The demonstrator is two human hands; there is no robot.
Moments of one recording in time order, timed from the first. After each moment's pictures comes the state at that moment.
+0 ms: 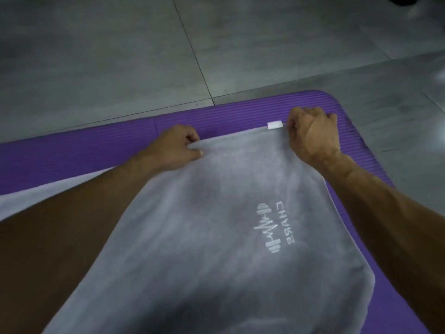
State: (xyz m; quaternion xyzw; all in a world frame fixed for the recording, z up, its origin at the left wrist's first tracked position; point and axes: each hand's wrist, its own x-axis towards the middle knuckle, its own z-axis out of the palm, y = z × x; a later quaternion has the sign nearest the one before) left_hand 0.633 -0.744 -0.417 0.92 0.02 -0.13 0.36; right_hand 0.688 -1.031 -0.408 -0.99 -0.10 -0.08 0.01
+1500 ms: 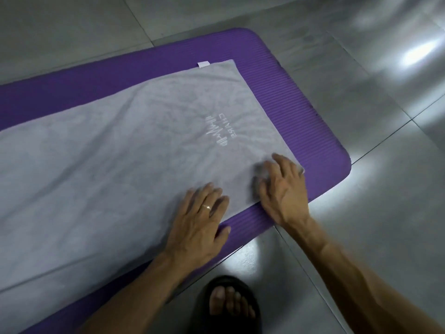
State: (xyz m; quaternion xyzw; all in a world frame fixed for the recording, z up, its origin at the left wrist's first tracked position) left_hand 0.309 -0.859 -0.445 0.95 -0.27 -0.04 0.12; right_hand 0.339 -1.076 -0.424 -0.99 0.00 -0.05 0.10
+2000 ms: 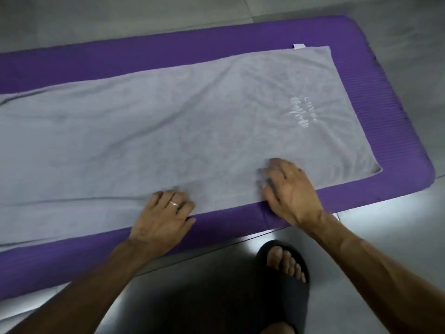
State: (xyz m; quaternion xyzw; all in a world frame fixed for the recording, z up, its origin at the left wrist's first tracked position) left_hand 0.210 -0.671 -0.447 0.98 -0.21 0.02 0.04; right_hand 0.305 -0.960 -0.424 -0.96 -0.23 0.03 0.12
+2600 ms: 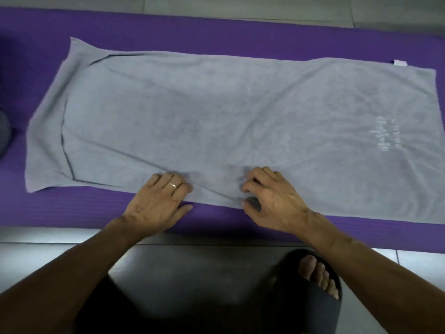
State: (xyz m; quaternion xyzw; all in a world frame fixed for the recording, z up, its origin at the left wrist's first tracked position) left_hand 0.153 -0.573 -0.439 1.00 -0.09 -0.02 0.02; right_hand 0.285 -0.826 -0.429 -0.86 -0.48 0.11 0.14
